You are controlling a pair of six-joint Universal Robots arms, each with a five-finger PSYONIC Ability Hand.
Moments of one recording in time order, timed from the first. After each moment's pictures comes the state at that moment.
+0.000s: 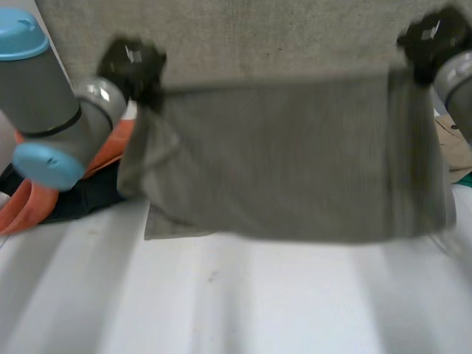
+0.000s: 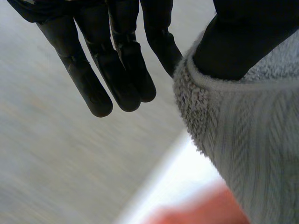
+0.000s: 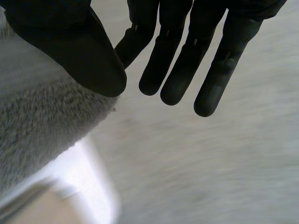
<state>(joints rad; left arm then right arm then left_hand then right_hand) 4.35 -2.18 -0.87 3.13 -1.44 3.66 1.76 -1.02 0.85 0.06 1.48 2.32 1.15 1.20 1.19 1.20 0.99 1.13 1.17 1.19 1.20 1.03</state>
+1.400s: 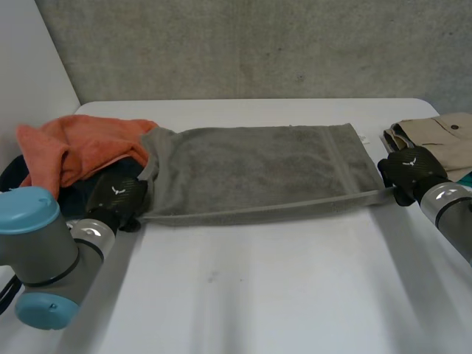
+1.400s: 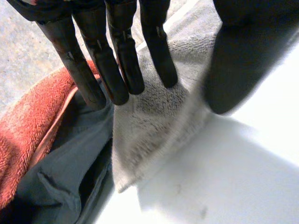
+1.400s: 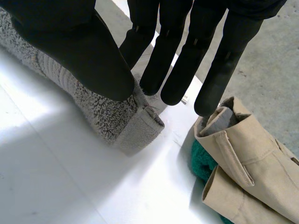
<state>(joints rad) 4.46 -2.05 -1.85 3.66 -1.47 3.62 1.63 -1.08 1.59 -0.21 1.30 2.51 0.76 0.74 0.73 0.73 0.56 1.13 1.17 1.19 1.20 1.03</state>
